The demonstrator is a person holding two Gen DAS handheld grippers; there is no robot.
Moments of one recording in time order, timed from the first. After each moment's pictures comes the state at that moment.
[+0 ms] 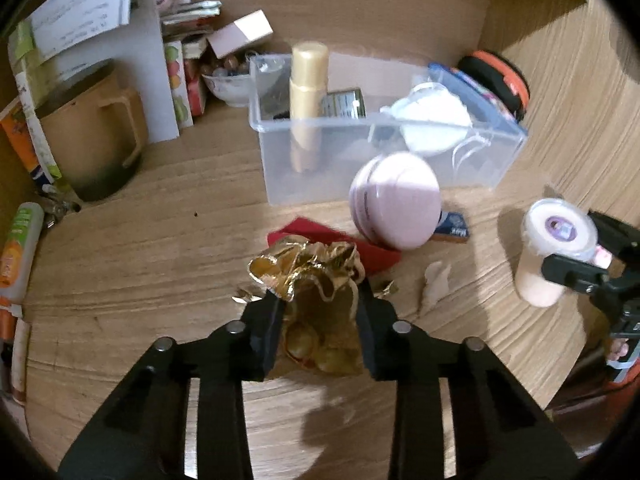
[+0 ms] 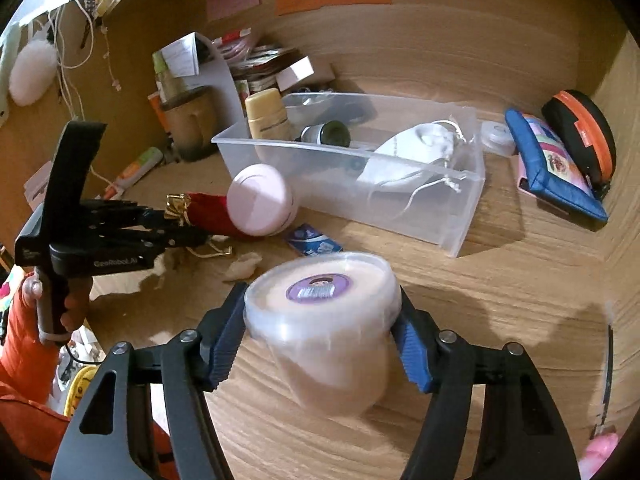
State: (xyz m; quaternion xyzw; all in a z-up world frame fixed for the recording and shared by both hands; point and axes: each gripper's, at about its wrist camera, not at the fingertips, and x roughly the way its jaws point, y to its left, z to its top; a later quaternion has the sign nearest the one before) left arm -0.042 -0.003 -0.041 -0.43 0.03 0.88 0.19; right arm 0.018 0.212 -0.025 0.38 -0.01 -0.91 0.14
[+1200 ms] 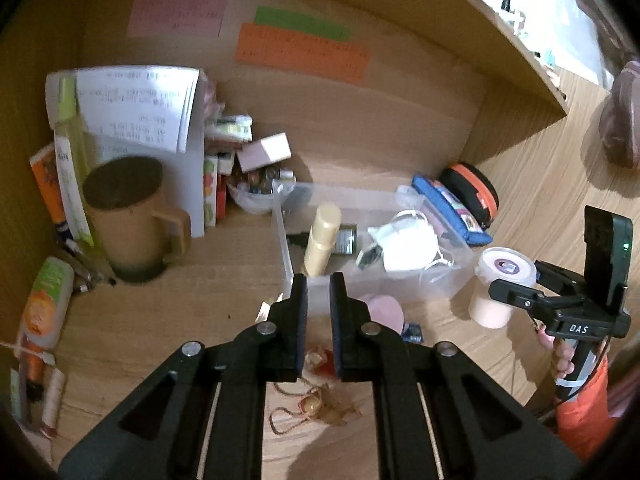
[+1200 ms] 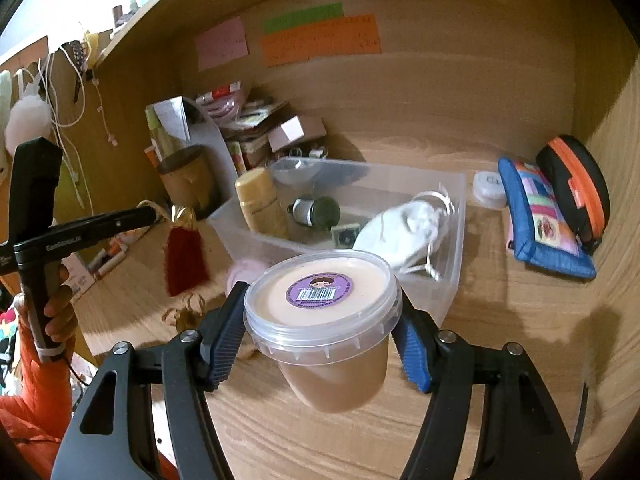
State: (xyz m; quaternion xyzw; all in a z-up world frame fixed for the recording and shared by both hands) left arm -0.048 -0.043 0.050 -0.32 -0.06 0.92 0.21; right arm -0.016 0.224 0.032 0.33 -0.03 -0.93 0.14
